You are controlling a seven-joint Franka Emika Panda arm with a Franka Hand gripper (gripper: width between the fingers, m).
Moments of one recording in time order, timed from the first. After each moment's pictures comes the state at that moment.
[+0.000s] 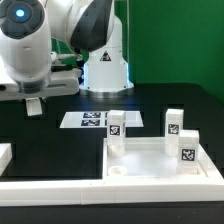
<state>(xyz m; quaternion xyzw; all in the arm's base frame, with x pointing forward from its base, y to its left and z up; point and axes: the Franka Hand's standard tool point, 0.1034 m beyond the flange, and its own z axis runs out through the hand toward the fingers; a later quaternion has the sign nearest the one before) 0.380 -0.179 0.072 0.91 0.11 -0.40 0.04</state>
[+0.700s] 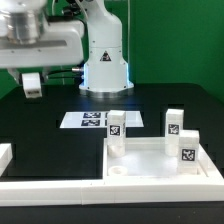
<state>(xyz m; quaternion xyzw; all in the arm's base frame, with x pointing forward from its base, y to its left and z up) 0.459 -0.161 0.142 0.98 0.07 -0.21 0.01</state>
